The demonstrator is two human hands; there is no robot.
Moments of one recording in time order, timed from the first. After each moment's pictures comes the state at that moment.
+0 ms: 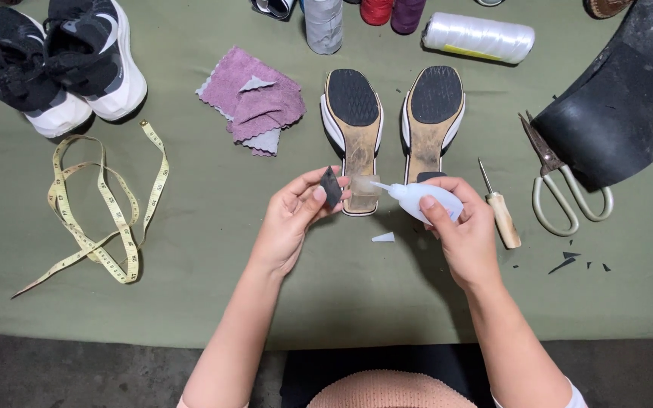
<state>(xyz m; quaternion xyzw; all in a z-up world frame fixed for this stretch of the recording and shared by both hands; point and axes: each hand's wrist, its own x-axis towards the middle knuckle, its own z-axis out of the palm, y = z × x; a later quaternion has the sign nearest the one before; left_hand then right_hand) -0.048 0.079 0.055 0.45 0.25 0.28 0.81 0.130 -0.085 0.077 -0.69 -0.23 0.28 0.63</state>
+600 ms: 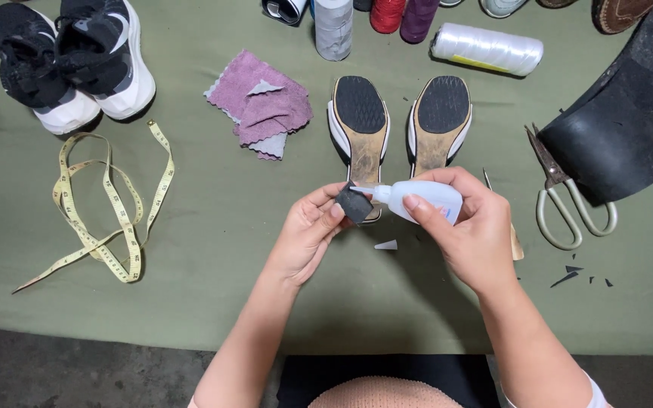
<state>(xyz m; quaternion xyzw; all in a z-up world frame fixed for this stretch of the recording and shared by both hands) -0.038 0.063 0.048 0.35 0.19 0.28 0.87 0.131 -0.066 0.141 -0.71 -0.33 0.28 0.55</state>
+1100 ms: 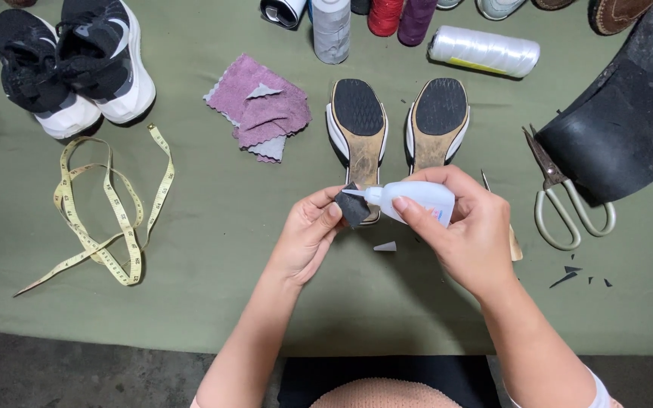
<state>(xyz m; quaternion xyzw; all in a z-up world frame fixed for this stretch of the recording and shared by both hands) -0.033 0.064 0.050 0.34 0.19 0.29 0.87 0.123 -0.063 0.163 -0.73 -0.34 0.27 0.53</state>
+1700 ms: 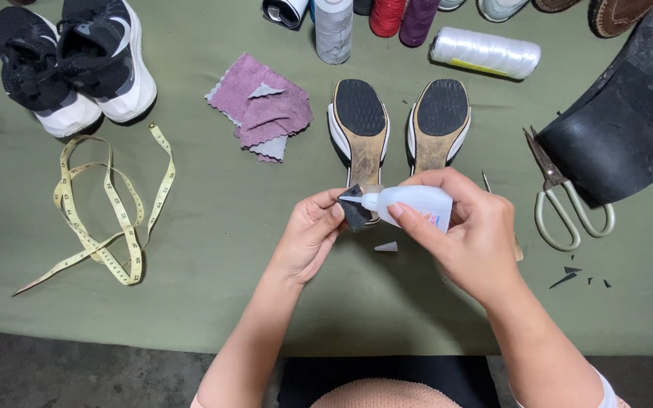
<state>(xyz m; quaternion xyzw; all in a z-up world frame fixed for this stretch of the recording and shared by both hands) -0.033 0.064 0.050 0.34 0.18 0.29 0.88 0.119 -0.062 0.176 -0.75 -0.39 0.24 0.48</state>
